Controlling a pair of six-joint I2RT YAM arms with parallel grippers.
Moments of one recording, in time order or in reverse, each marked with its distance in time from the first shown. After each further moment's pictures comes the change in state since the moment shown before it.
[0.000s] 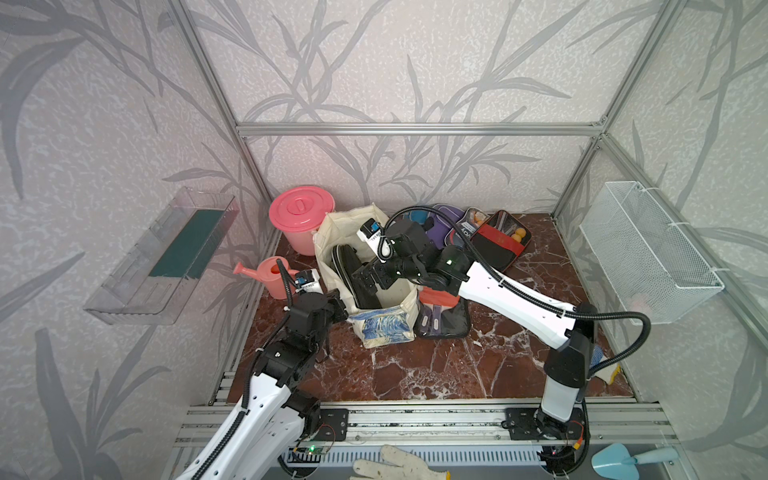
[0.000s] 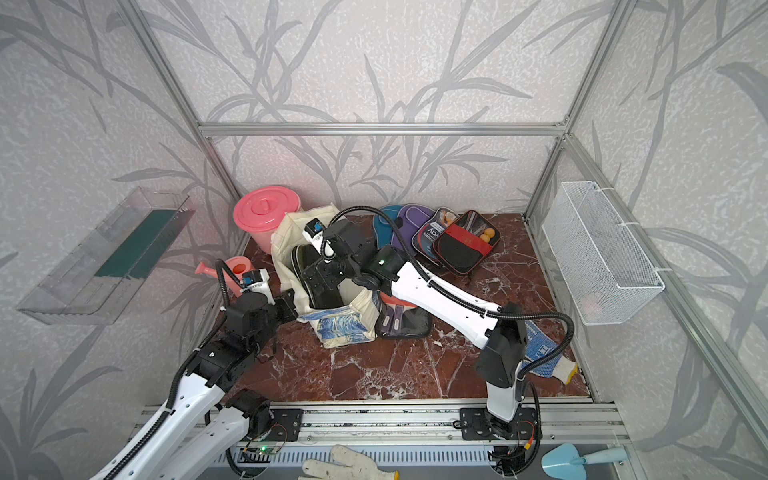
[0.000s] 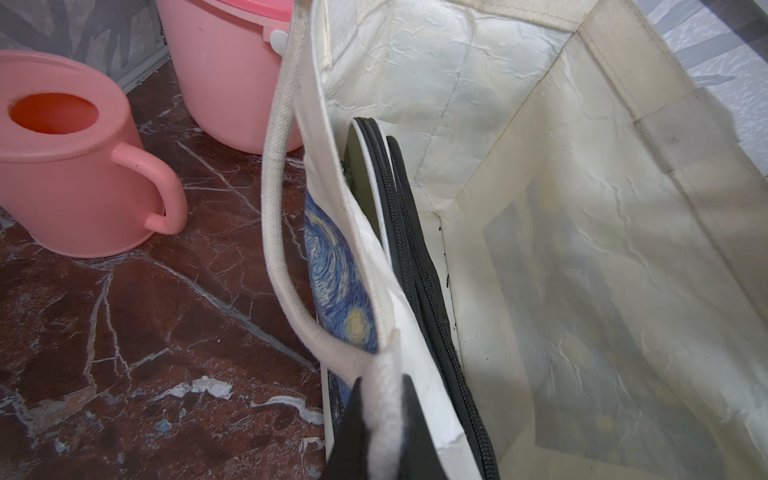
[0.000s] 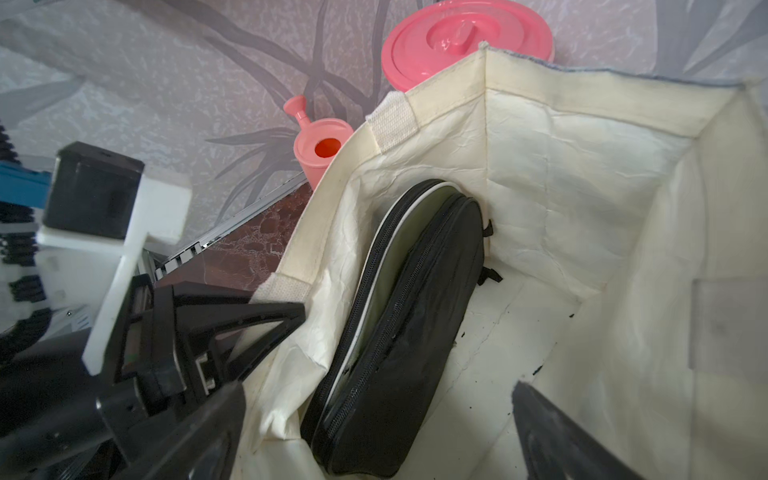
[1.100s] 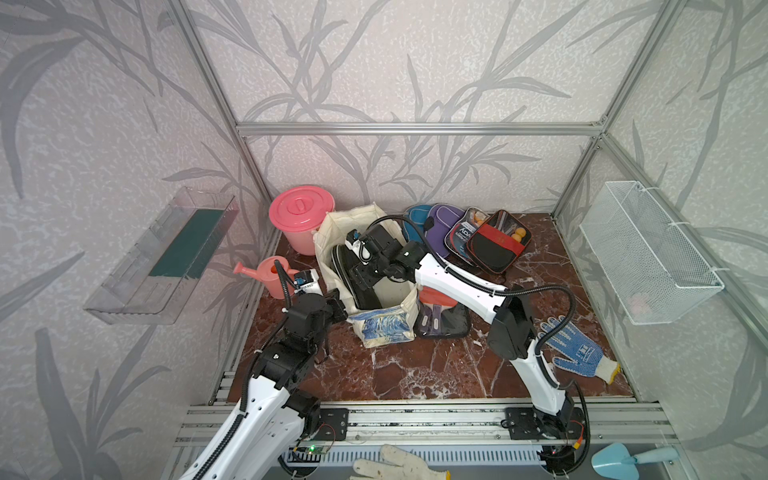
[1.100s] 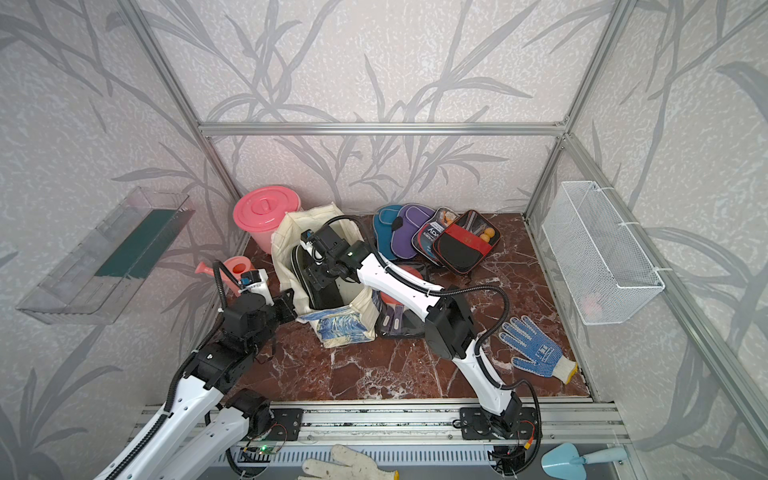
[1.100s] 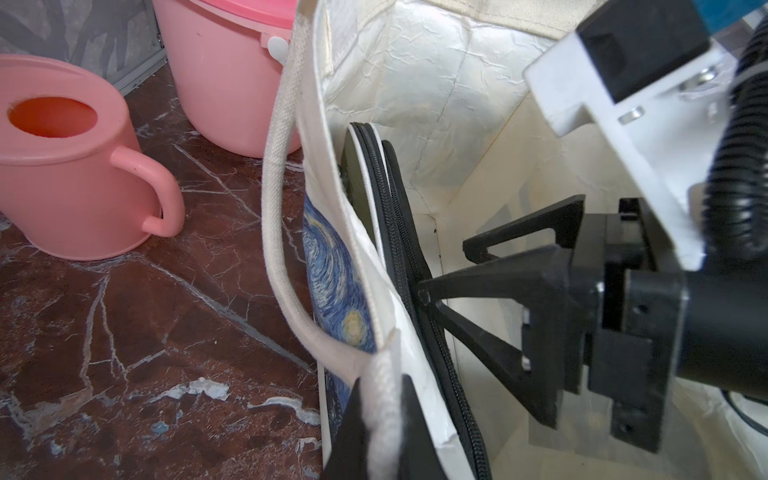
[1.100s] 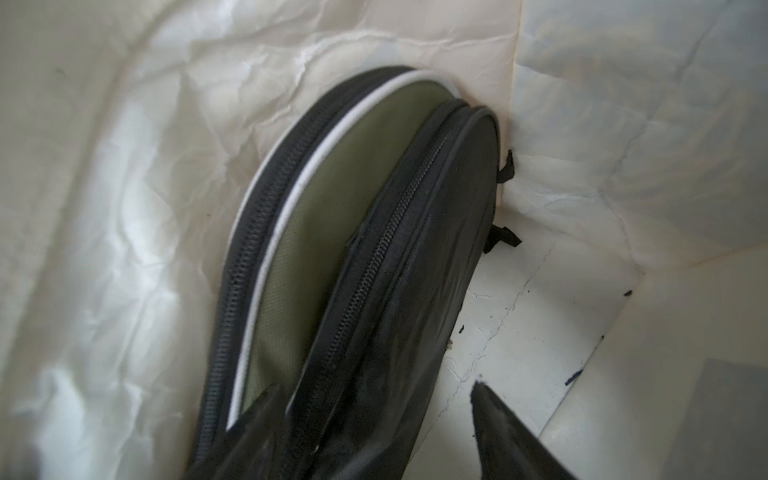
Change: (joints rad) left arm 0.000 -0.021 -0.002 -0.003 0.005 -0.001; right arm -0.045 0.391 0.286 -0.129 -0.001 0.022
